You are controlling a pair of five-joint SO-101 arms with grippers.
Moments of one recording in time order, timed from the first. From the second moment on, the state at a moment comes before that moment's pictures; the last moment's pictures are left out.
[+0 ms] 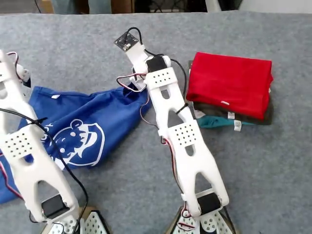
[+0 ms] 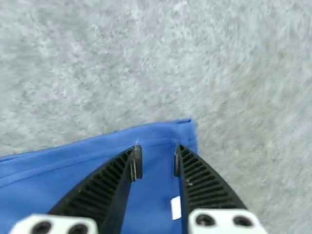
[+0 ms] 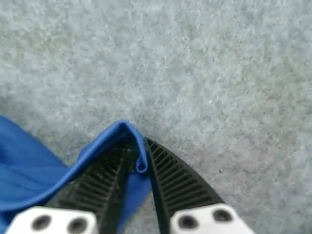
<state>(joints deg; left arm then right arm) -32.9 55.5 -69.3 94.5 40.0 -19.8 77.4 -82.4 79.0 22.9</state>
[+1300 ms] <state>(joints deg) -30.2 72.7 -80.0 86.4 43.2 -19.8 77.5 -82.4 79.0 22.9</state>
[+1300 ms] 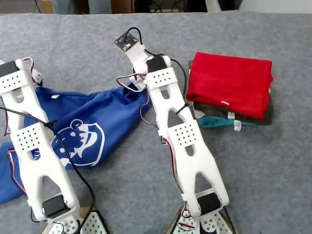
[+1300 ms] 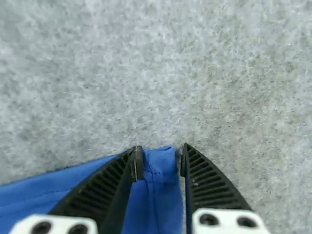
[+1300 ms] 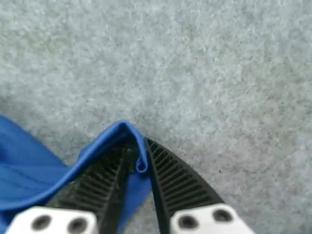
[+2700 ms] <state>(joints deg) -38.2 29.8 -92.5 100.5 18.3 -28.5 26.2 -93.9 97.8 16.1</state>
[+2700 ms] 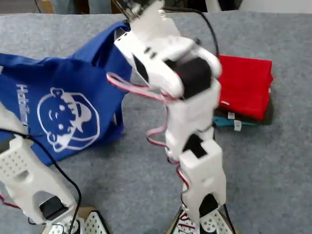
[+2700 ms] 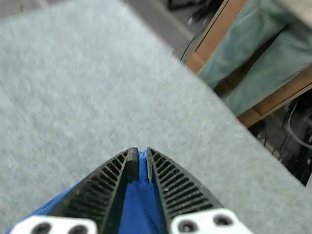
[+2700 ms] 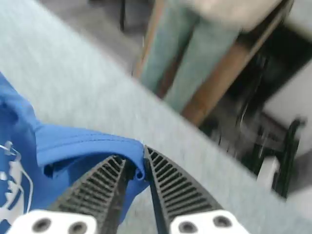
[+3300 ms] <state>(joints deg) -54.5 -15.3 -68.0 100.8 9.8 -28.6 1.3 -93.6 90.0 16.1</state>
